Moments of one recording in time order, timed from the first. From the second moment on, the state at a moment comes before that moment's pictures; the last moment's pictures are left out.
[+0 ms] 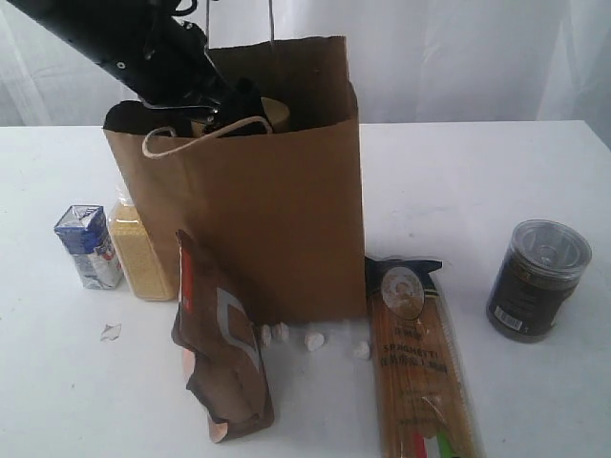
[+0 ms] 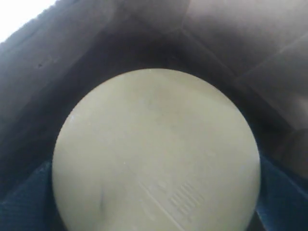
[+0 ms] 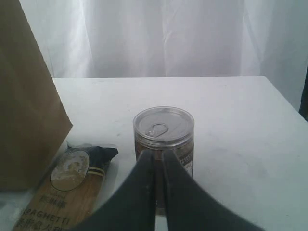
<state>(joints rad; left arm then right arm) -0.46 1.68 -1.58 -0.47 0.95 0.56 0.11 0.01 -0.01 0.00 0.20 0.01</state>
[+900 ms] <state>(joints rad) -0.57 1.65 -1.58 -0.40 0.90 0.52 0.11 0.01 -0.01 0.00 0.20 0.01</state>
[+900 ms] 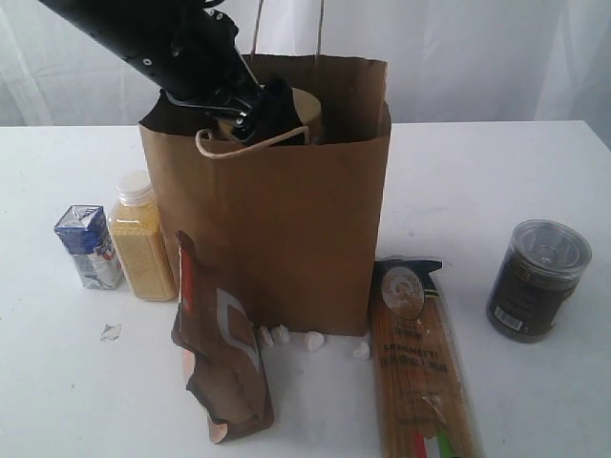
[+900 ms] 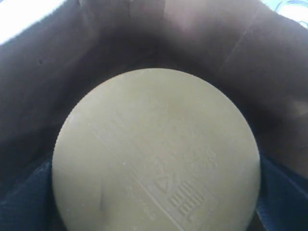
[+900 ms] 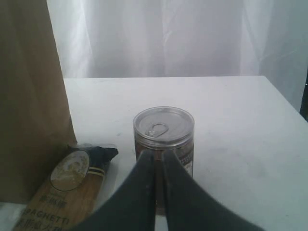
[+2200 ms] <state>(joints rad) -0.57 1.72 -1.58 -0.39 0.91 0.52 0.11 0.01 -0.01 0.00 0.20 0.01</state>
